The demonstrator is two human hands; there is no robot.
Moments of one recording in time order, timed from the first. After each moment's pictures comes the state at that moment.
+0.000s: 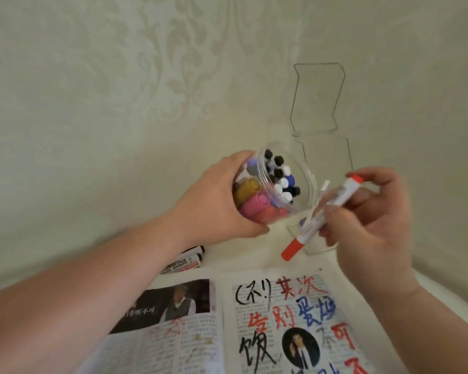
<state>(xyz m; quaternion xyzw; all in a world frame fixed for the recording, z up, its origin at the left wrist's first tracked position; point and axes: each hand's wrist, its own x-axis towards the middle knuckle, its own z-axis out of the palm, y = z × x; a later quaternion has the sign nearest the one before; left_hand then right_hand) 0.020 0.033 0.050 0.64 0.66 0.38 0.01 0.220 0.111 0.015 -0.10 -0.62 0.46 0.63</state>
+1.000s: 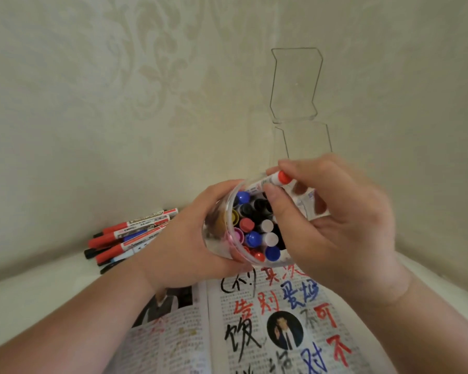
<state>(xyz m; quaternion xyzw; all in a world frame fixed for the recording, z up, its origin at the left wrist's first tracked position) 0.030 0.004 0.002 0.68 0.56 0.46 0.12 0.224 0.093 0.029 -0.07 -0.77 0.02 0.64</state>
